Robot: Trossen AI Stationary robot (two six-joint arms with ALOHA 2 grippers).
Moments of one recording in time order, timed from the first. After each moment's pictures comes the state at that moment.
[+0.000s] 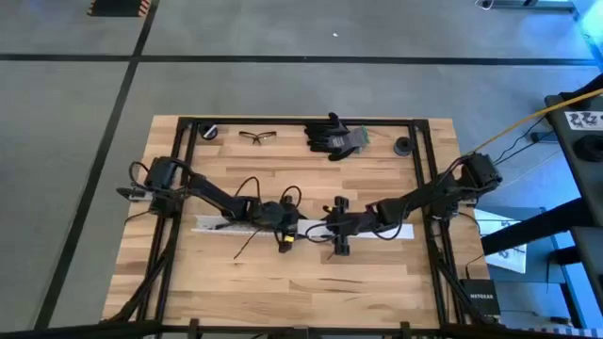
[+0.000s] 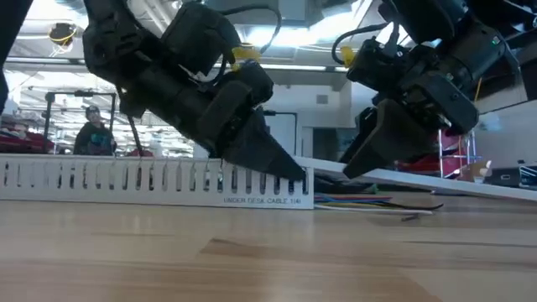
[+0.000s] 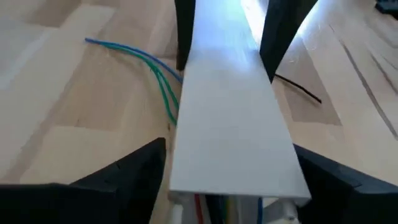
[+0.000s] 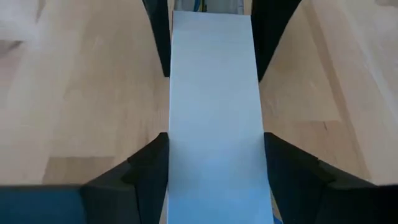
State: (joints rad) left arm -0.16 1.90 0.78 0.62 -0.11 -0.19; right arm 0.28 1.65 0.68 0.17 0.22 0.20
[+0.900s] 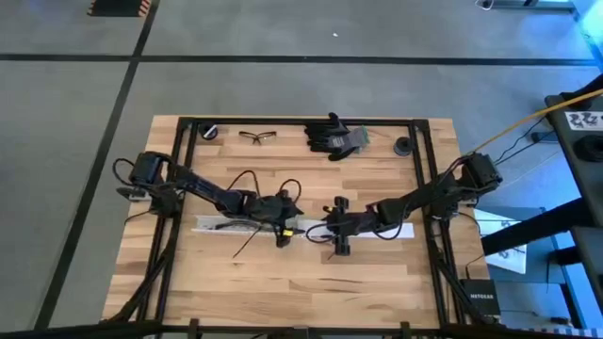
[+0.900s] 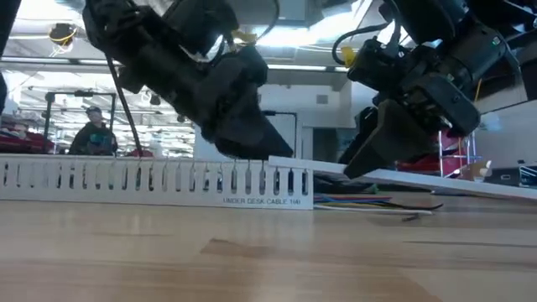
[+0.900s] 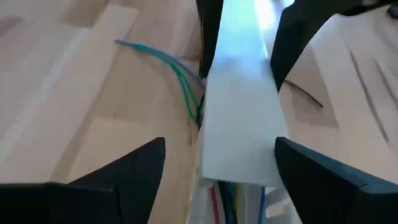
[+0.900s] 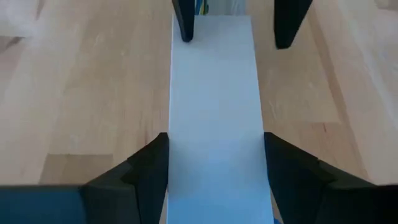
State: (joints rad) left arm -0.13 1.80 0.78 0.37 -0.12 -0.23; right arm 0.28 1.65 0.67 0.19 0.22 0.18
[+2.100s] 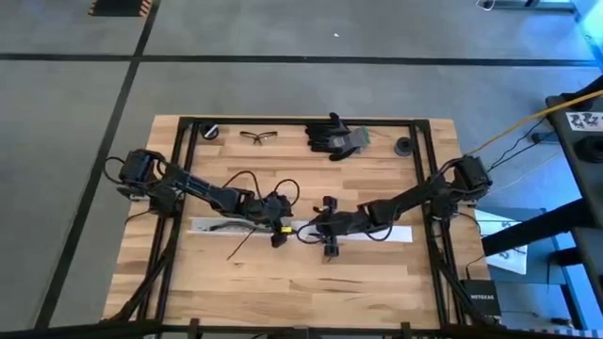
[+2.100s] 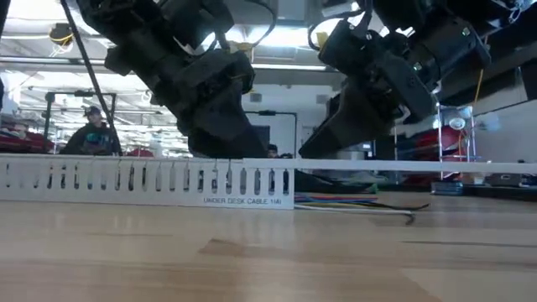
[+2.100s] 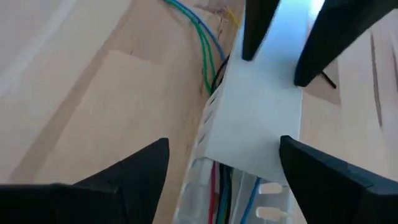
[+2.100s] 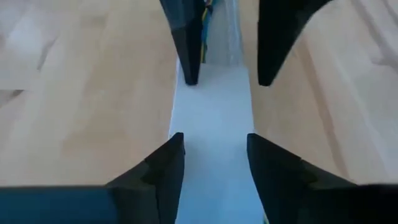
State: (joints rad) left arm -0.16 1.78 0.78 0.14 -0.10 -0.46; right arm 0.27 1.73 0.79 0.23 0.25 0.12
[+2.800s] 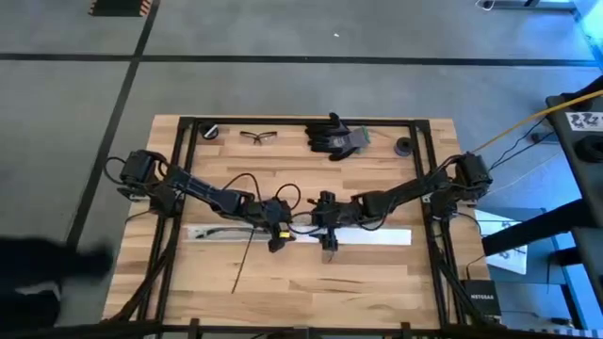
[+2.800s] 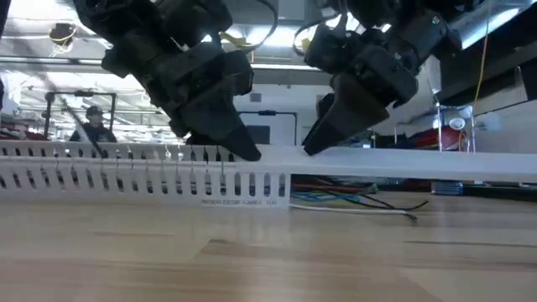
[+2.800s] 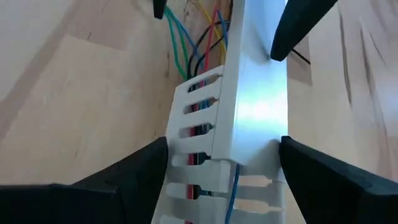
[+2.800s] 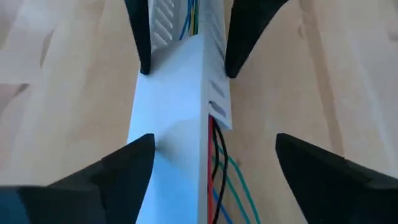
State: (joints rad) left arm -0.17 1.78 0.78 0.16 -0.04 -0.42; right arm 0.20 1.72 0.91 -0.01 0.10 0.13
